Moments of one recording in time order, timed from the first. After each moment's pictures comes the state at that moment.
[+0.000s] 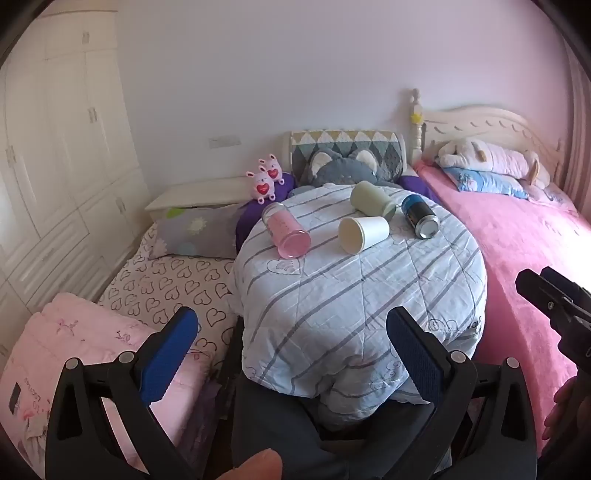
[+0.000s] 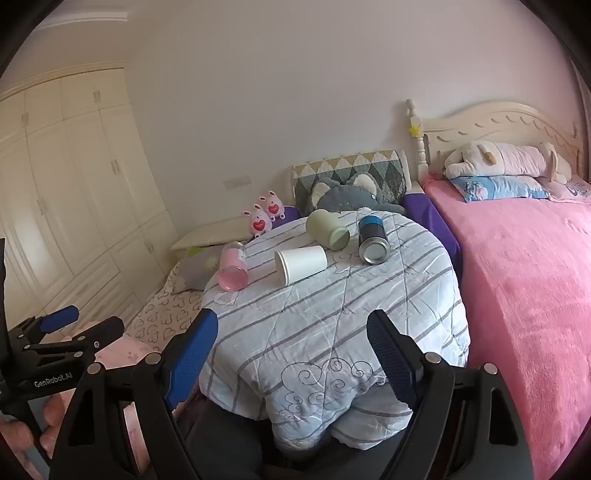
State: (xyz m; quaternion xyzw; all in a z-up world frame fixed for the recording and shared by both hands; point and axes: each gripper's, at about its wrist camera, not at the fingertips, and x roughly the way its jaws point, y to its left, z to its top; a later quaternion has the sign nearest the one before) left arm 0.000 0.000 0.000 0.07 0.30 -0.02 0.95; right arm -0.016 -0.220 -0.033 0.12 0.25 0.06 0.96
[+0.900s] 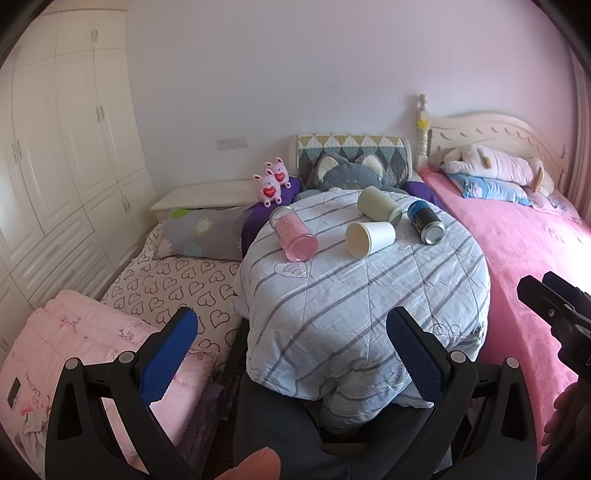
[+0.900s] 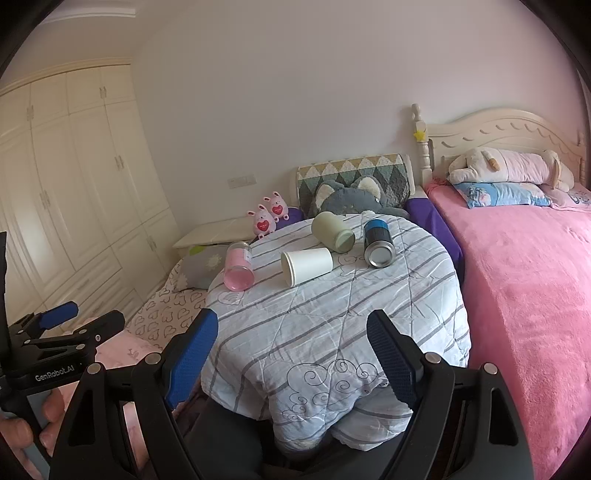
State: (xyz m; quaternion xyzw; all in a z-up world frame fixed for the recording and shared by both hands) left arm -0.001 0.012 0.011 0.05 0.30 -0.01 0.95; right arm -0.020 -0.212 -0.027 0.11 0.25 0.06 0.96
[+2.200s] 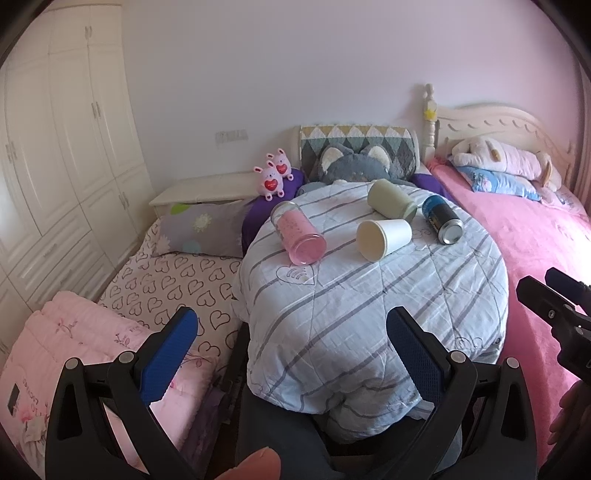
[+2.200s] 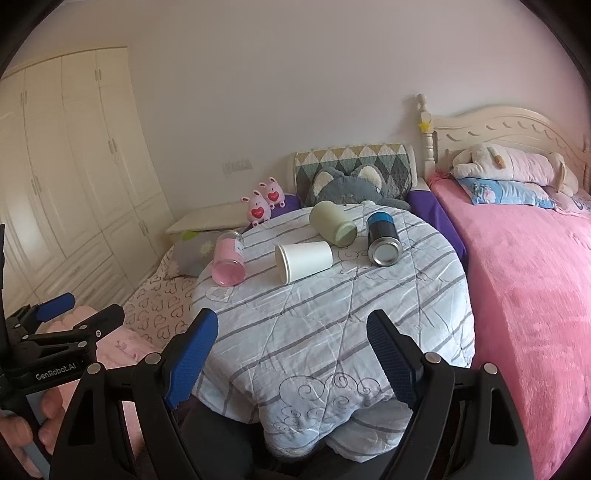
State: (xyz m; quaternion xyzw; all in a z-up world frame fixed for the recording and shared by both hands) left arm 0.055 0.011 -0.015 0.06 0.32 0.00 0.95; right arm 0.033 -0.201 -0.038 0.08 0.28 0.06 0.95
